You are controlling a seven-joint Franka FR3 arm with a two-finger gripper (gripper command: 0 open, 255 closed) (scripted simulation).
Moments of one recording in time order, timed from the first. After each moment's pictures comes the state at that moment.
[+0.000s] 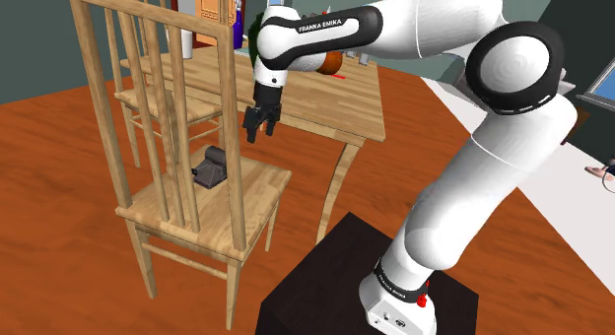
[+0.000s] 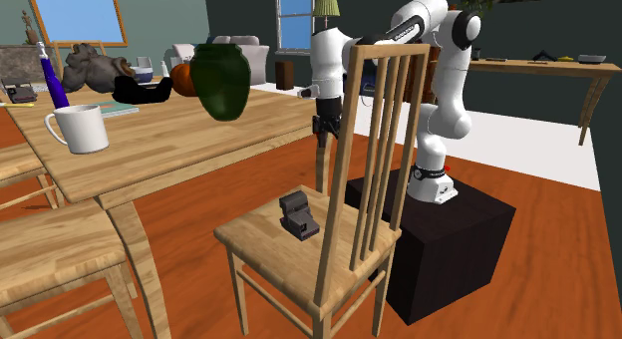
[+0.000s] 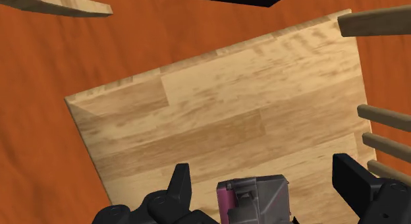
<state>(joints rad) 0.06 -0.11 -0.01 -2.09 0.12 1.94 -0.18</state>
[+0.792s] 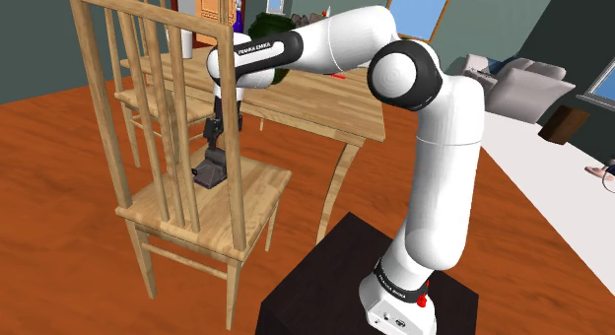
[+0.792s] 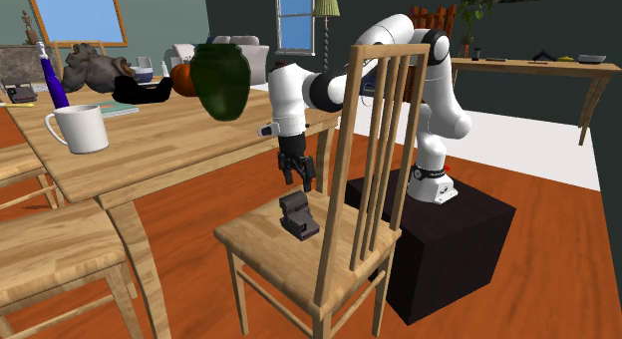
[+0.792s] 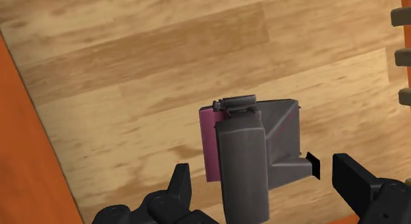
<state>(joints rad) 0.08 0.36 0.01 -1.70 0.17 2.01 -0.22</state>
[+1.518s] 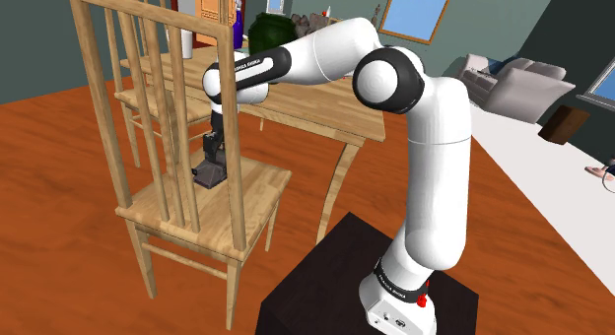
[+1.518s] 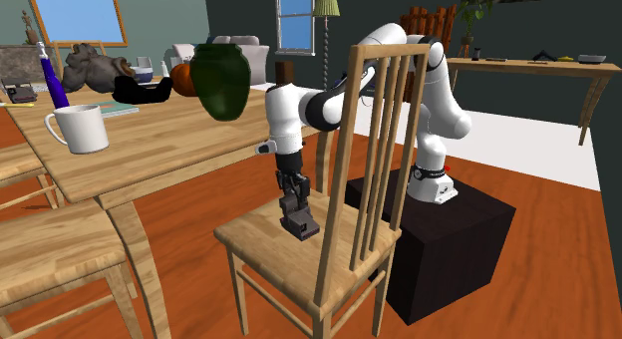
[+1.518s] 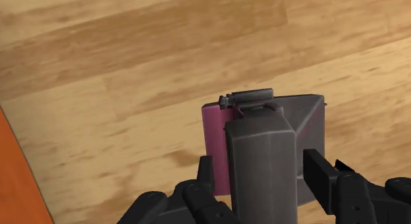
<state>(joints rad) 0.08 0.44 0.01 -1.70 0.18 2.10 -0.24</state>
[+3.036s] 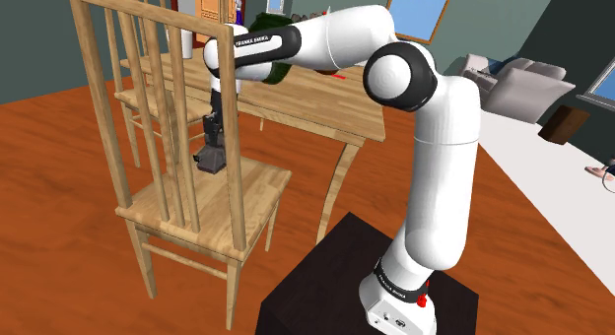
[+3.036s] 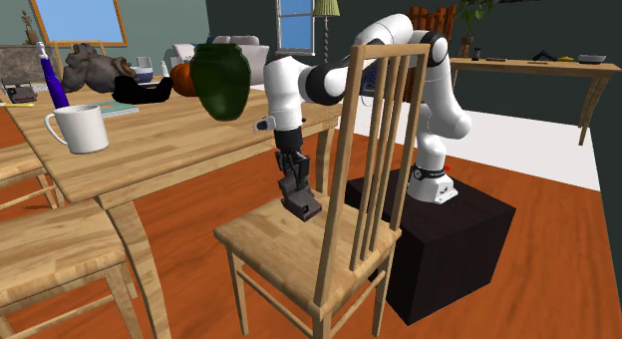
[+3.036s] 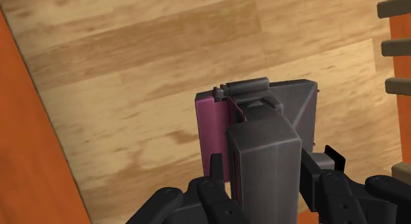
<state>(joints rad) 0.08 0.38 0.01 -1.62 0.17 1.96 -0.21</state>
